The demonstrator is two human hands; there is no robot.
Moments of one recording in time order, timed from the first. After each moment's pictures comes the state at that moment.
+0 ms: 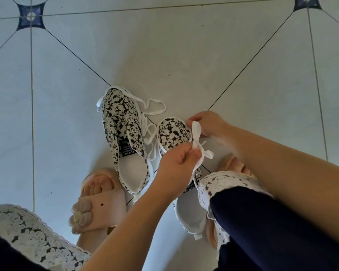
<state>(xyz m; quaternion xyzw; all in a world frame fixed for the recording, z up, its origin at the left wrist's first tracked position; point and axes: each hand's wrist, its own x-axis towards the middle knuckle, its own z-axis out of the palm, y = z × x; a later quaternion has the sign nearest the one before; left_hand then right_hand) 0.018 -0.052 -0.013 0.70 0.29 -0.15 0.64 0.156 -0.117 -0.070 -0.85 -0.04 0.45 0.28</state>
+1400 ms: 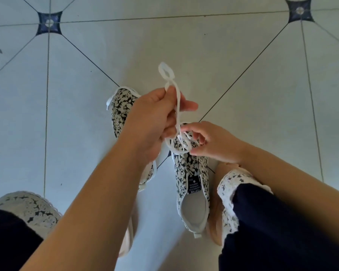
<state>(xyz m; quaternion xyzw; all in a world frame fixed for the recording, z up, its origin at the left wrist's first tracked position) 0.061 -0.001 0.078 0.51 0.36 -0.07 0.78 0.118 -0.149 -0.009 -0.80 -0.34 0.42 0.26</state>
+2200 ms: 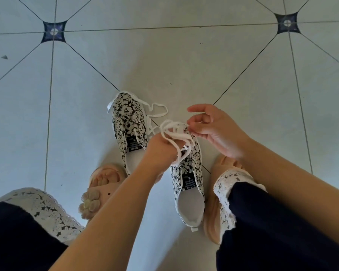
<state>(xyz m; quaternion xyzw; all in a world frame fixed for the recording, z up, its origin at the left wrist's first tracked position) 0.024 -0.027 0.028 0.60 0.38 -0.15 0.69 0.123 -0.143 0.014 -0.65 -0.03 0.46 0.60</state>
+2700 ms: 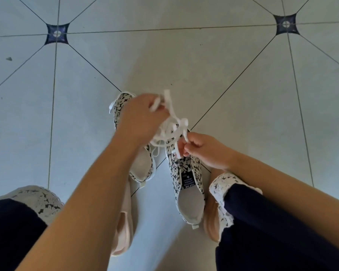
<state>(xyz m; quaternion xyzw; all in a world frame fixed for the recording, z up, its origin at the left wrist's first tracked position) 0.047 0.013 0.078 0.77 0.34 -0.06 0.54 0.093 -0.147 0.011 -0.76 -0.26 0.49 0.35</state>
